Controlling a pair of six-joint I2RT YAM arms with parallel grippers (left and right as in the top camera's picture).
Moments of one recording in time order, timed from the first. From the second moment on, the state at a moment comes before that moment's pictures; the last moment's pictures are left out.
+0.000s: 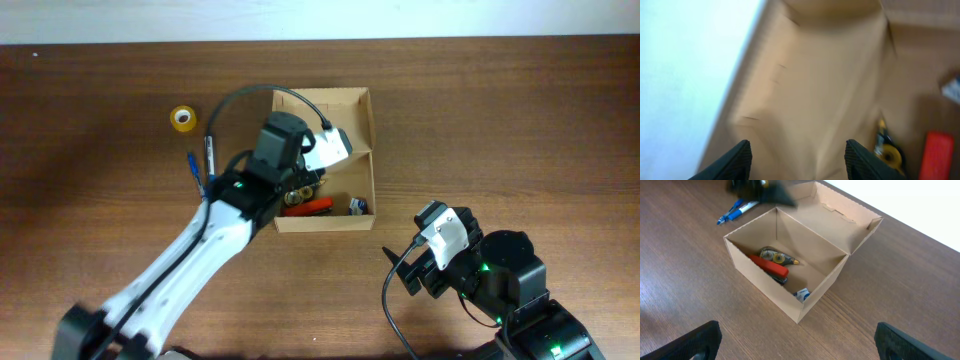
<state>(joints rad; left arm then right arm) -0.51 1.50 1.10 -0.25 -0.09 0.76 0.44 0.61 0.68 -0.62 -0.18 -0.22</state>
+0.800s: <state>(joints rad) -0.09 1.35 1.10 -0.45 -0.06 0.32 0.44 0.61 0.68 -0.62 -0.18 -0.22</state>
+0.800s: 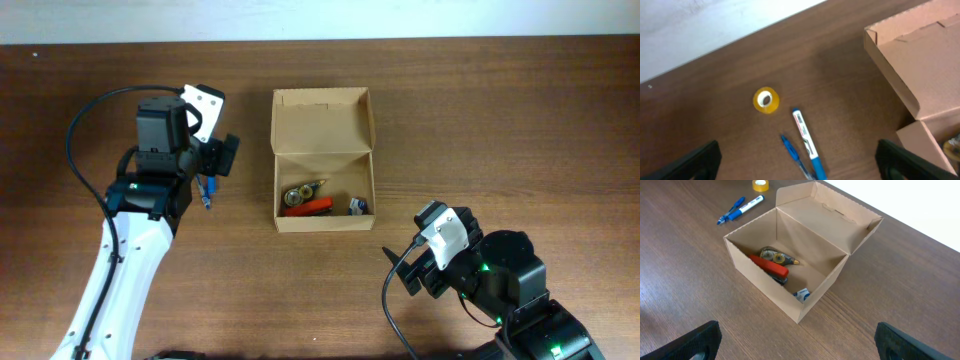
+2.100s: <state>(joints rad) 0.09 2.21 2.15 -1.05 -0.11 -0.03 0.44 0.61 0.68 -0.62 -0.18 -0.22</state>
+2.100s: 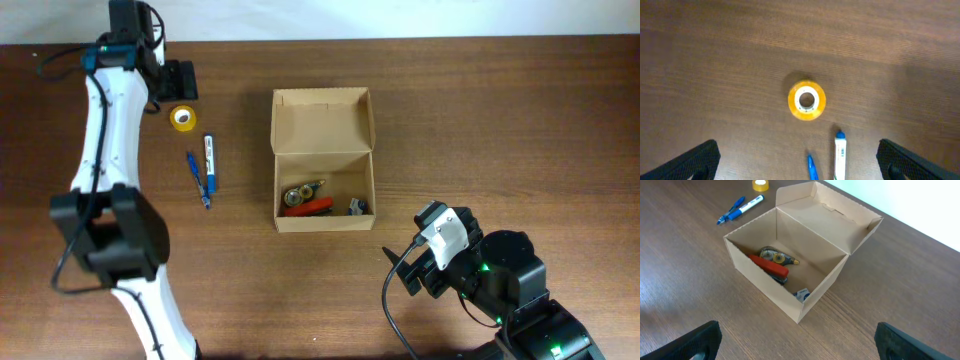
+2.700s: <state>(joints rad) 0.09 2.56 2.35 -1.10 -0.07 -0.01 0.44 0.61 0.68 -0.62 -0.18 -0.22</state>
